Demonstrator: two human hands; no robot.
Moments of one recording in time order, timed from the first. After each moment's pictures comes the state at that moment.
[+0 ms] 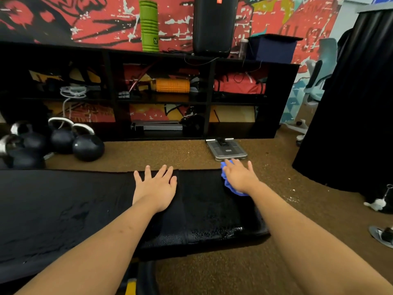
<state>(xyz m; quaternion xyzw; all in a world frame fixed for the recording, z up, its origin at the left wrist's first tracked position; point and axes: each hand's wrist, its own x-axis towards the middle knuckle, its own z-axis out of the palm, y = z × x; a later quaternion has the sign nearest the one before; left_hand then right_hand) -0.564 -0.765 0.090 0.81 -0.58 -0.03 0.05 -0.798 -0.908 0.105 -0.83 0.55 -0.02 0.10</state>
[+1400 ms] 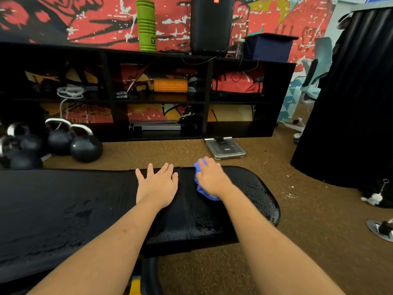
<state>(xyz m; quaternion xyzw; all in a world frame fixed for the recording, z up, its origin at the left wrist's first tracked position) -0.566 -0.764 0.089 0.81 -0.58 -0.03 0.09 -0.723 -0.865 0.089 -0.88 0.47 -0.09 0.04</state>
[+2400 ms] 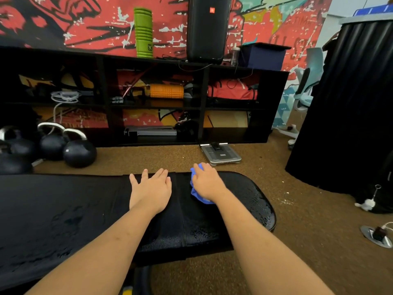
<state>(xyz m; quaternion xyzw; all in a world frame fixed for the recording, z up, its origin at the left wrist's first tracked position) -0.564 -0.768 0.085 0.81 -0.57 -0.02 0.11 -0.721 -0.873 0.087 -0.86 0.48 -0.11 0.08</state>
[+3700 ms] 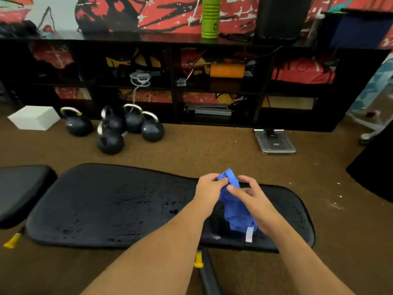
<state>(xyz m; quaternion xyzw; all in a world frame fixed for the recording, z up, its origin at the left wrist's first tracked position) -0.553 -0.695 0.248 0.67 -0.25 -0.45 0.54 -0.704 -0.725 0.267 -0.60 0.43 -0.24 0.63</state>
